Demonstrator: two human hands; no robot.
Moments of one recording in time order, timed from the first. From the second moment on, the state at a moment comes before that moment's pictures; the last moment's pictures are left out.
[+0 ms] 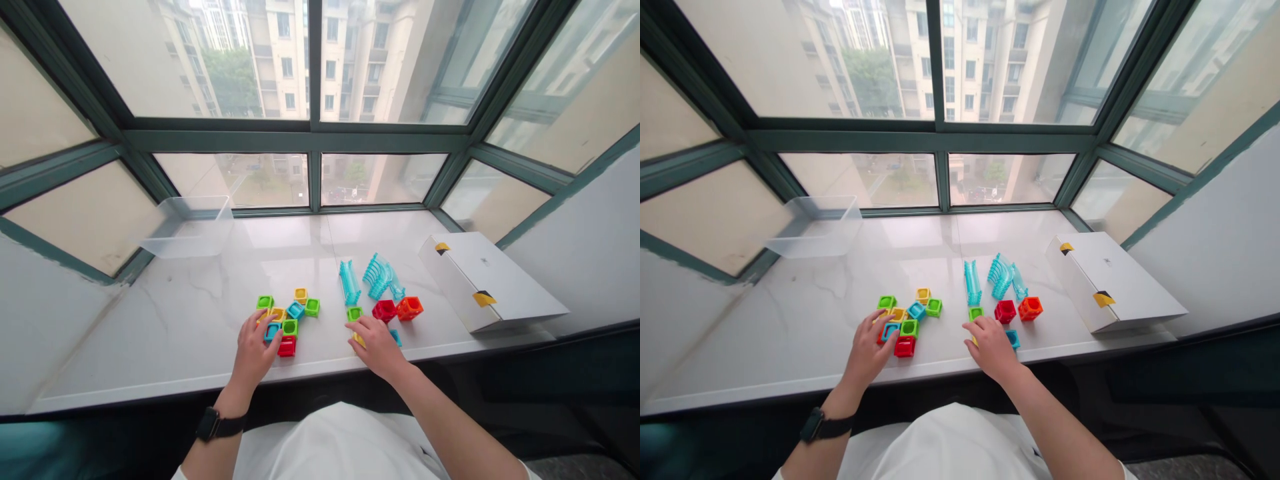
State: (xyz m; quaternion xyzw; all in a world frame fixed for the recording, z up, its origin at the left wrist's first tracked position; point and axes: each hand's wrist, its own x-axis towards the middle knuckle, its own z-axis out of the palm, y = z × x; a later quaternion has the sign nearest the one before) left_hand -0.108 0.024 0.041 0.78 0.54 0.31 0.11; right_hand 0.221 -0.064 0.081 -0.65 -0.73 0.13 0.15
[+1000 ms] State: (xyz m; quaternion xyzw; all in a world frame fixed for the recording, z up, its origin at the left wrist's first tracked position) left_hand -0.056 0.046 0.030 0.87 0.44 0.17 0.13; right_hand 0.152 0.004 0.049 -0.61 -0.76 0.20 0.07
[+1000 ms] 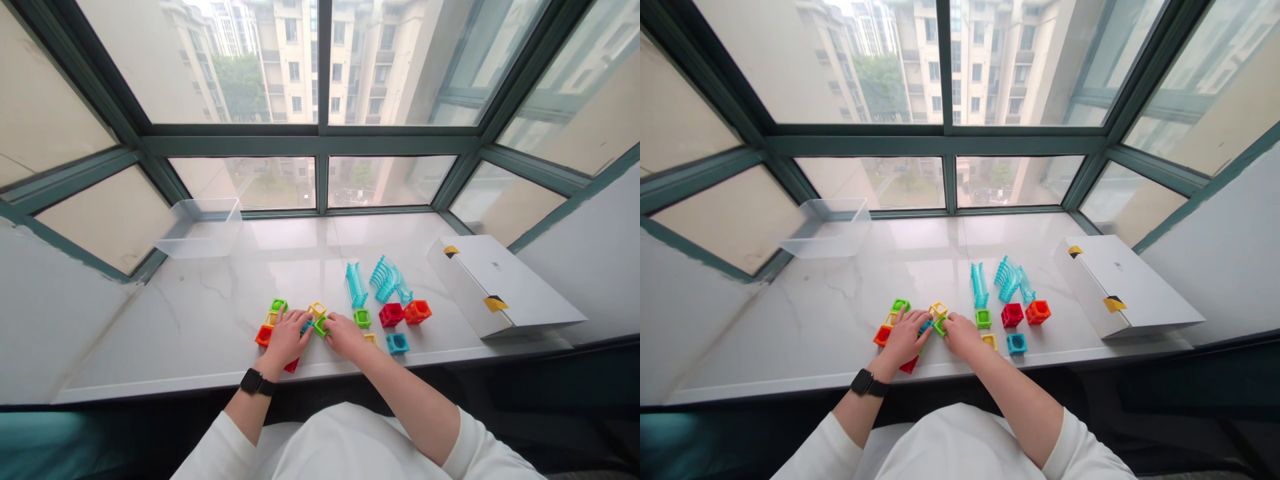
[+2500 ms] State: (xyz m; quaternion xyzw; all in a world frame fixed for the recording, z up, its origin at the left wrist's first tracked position) left_hand -0.054 0.060 0.037 0.92 0.31 0.17 0.19; right_hand 0.221 -0.046 0.124 -0.52 -0.66 0.30 0.45
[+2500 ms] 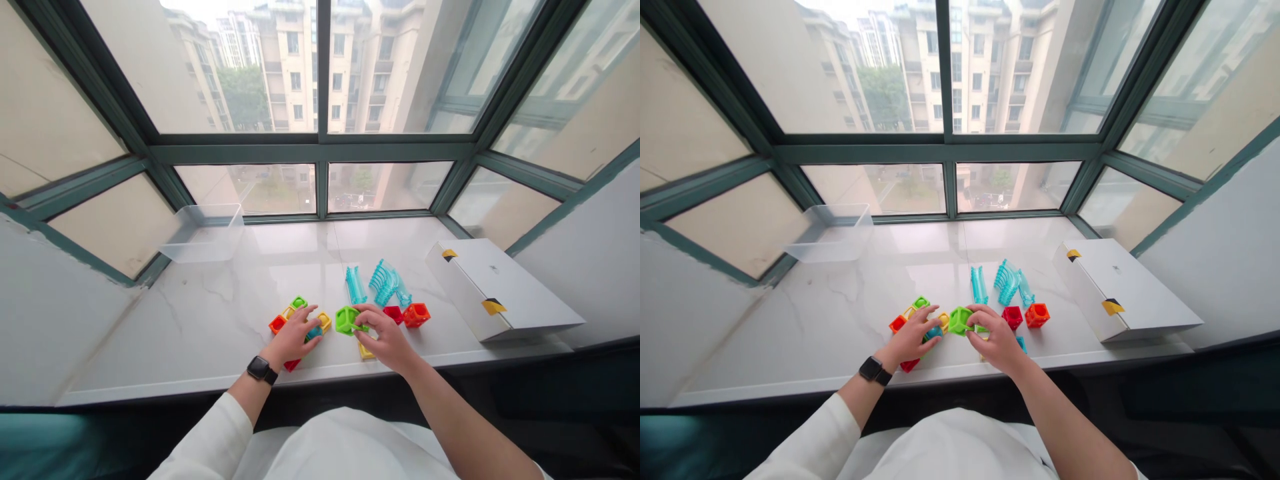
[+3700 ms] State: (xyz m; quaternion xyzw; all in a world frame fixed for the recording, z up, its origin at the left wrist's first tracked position) left_hand 0.008 -0.039 0.130 0.39 0.22 0.43 0.79; right_hand 0.196 -0.085 0.150 -0.42 -0.73 0.10 0.53
